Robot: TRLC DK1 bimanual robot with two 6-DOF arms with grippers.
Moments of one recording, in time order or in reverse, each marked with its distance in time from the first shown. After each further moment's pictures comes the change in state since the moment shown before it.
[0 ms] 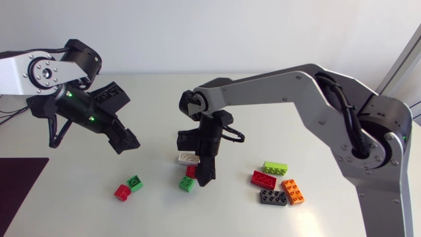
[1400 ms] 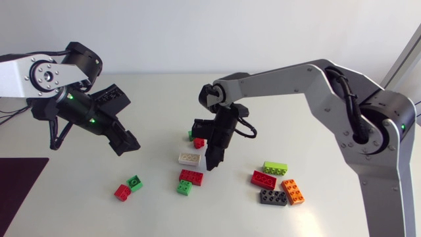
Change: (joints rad) left arm 0.000 0.000 -0.015 0.011 0.000 0.000; right arm -0.121 0.013 0.003 -0.003 -0.129 0.026
